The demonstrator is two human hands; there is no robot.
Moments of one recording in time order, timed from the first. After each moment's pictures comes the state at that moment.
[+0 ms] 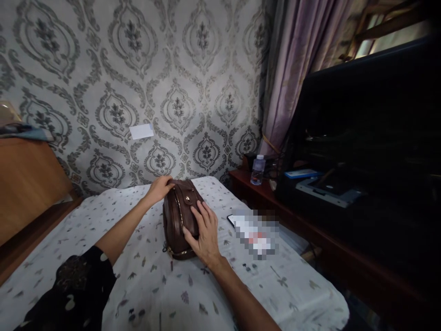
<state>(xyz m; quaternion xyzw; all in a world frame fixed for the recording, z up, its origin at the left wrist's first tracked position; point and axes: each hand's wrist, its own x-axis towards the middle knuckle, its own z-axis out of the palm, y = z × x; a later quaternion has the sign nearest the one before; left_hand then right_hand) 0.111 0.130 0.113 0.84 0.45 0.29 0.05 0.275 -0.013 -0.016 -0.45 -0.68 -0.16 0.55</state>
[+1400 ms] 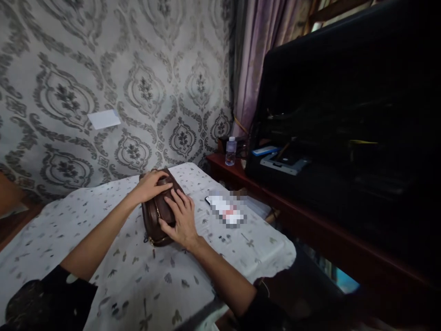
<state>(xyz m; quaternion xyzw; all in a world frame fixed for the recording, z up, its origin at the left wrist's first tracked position) 0.151 0.098 0.103 0.90 0.36 0.24 0.08 0.269 -0.020 -0.014 -0.50 -0.68 -0.14 0.52</state>
